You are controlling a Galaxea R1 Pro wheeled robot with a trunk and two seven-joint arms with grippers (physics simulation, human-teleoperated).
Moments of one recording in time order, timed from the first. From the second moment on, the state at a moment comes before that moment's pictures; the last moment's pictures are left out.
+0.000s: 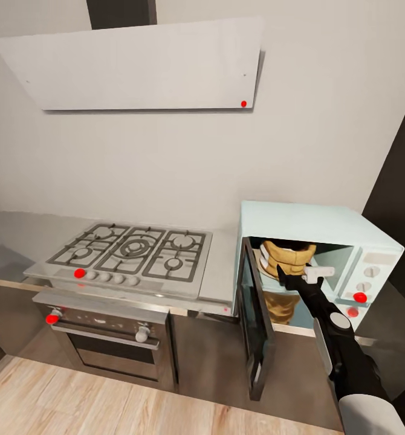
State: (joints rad) left arm 0.00 -0.03 0.04 -0.08 0.21 -0.45 0.00; right arm -0.53 -0.02 -0.27 -1.14 0.11 -0.04 0.26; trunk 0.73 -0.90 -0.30
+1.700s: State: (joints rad) left arm 0.00 -0.03 0.04 -0.07 0.21 -0.45 0.00; right arm -0.53 -0.02 -0.26 -1.16 0.11 -0.05 0.26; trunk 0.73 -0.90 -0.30
